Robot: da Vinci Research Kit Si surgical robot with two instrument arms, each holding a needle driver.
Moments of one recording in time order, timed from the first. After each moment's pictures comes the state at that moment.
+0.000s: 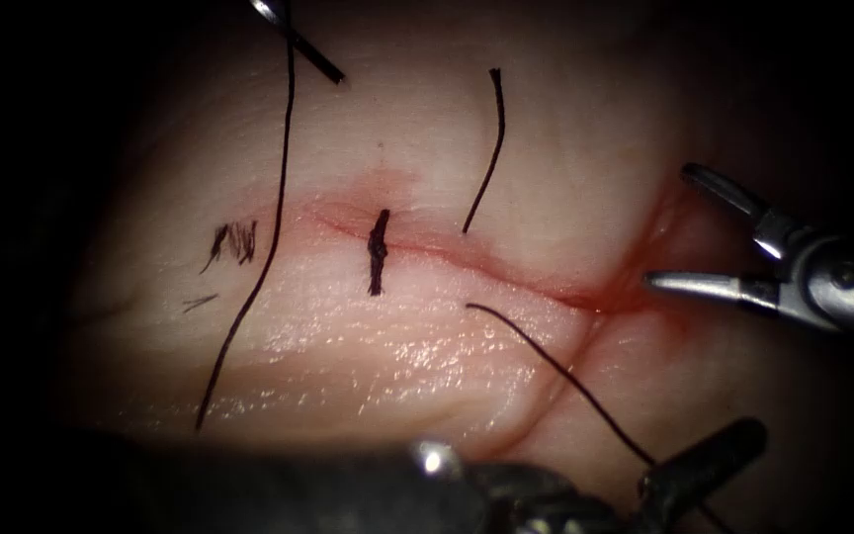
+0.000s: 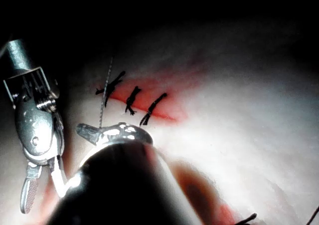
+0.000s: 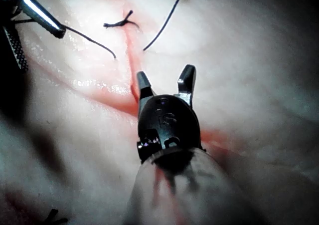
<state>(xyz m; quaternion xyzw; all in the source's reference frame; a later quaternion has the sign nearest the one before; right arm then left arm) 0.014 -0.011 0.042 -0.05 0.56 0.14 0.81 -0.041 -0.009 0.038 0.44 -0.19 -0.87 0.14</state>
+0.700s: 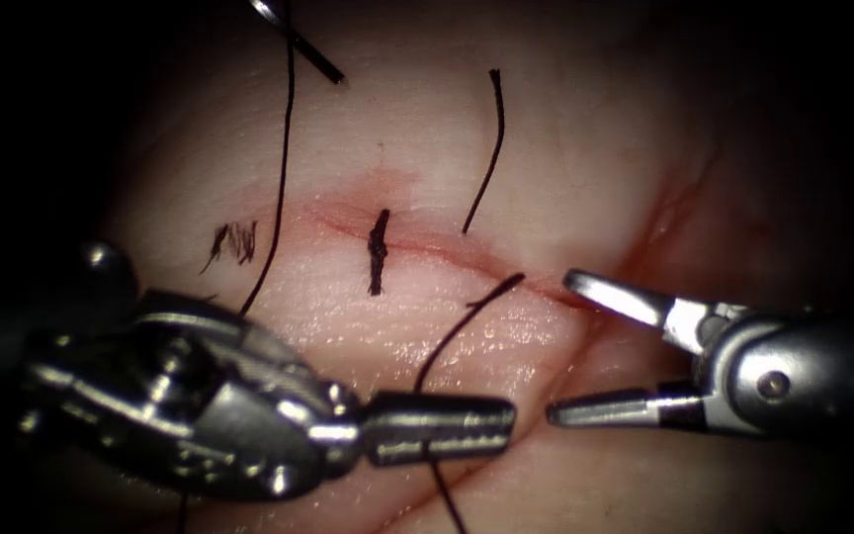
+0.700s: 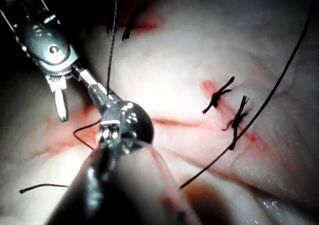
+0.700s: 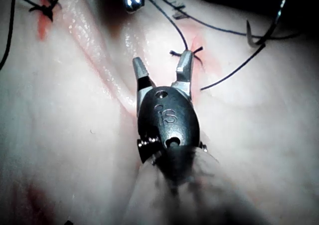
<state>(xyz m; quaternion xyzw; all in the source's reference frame) 0.020 -0.016 0.037 -0.06 0.65 -0.06 0.76 -0.029 -0.007 0.041 0.57 -0.12 -0.78 0.20</state>
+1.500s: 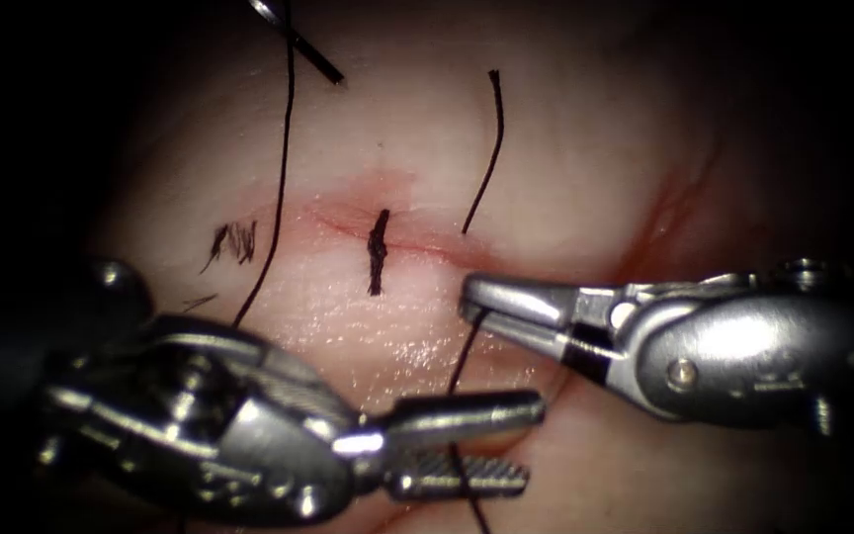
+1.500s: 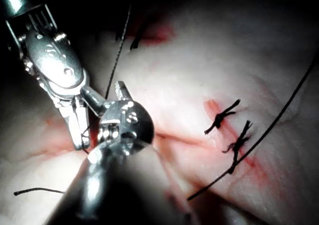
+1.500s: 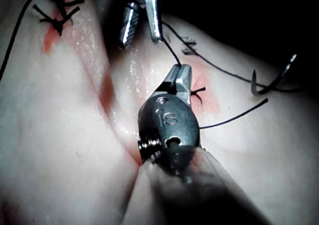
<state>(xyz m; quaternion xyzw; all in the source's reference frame) 0.023 -0.014 0.039 -0.10 0.60 -0.12 0.78 -0.032 -0.007 0.040 0.56 -0.11 -0.80 0.16</state>
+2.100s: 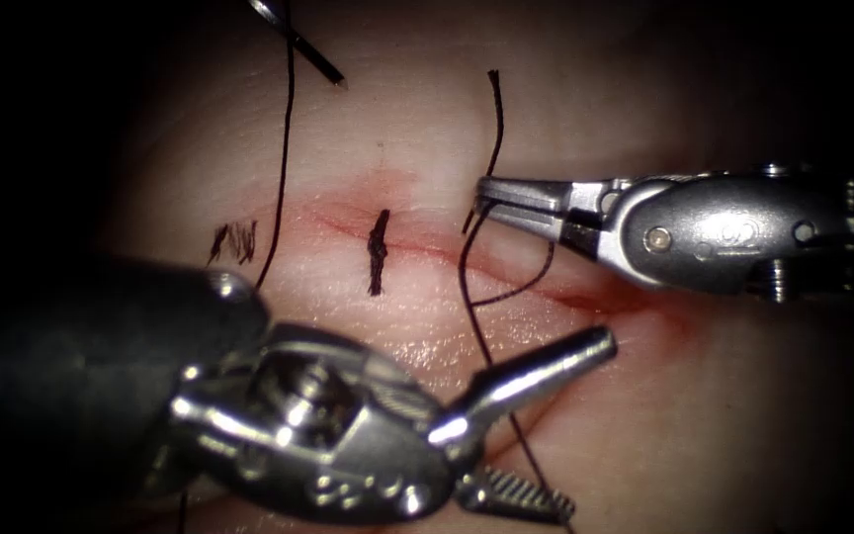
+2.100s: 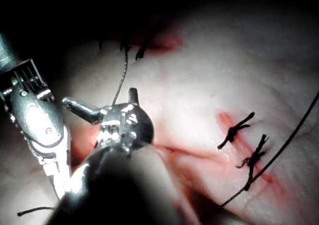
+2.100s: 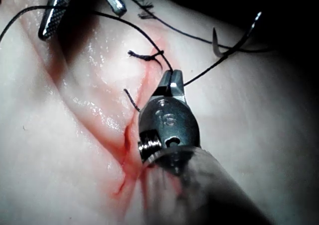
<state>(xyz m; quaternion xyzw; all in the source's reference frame) 0.022 -0.008 0.046 -0.05 0.57 -0.08 0.81 -0.034 -0.007 0.042 0.54 -0.17 -0.81 0.15</state>
